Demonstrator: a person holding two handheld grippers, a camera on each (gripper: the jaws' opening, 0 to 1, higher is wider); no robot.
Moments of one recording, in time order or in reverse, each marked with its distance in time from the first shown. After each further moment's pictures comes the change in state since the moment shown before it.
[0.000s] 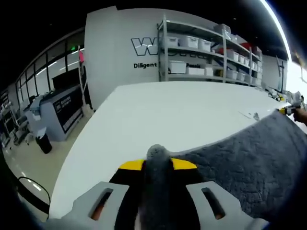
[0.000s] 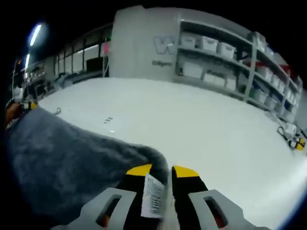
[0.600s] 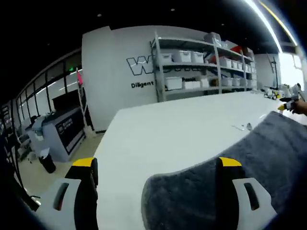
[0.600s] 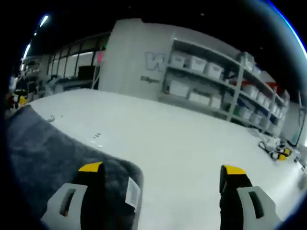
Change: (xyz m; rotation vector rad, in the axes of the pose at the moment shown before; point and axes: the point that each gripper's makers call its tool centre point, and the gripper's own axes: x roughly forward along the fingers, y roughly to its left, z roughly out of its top) left arm -0.015 0.011 0.053 0.089 -0.175 -0.010; right arm -0.028 -0.019 0.032 0.054 -0.140 -0.062
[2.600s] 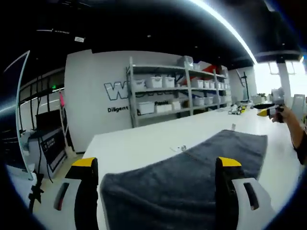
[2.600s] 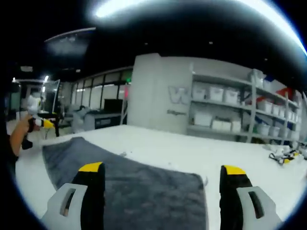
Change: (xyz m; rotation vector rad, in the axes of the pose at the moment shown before) left arm -0.198 -0.133 0.056 0.032 -0.208 -0.210; right arm -0.202 0.107 0.068 0.043 -0.274 0.202
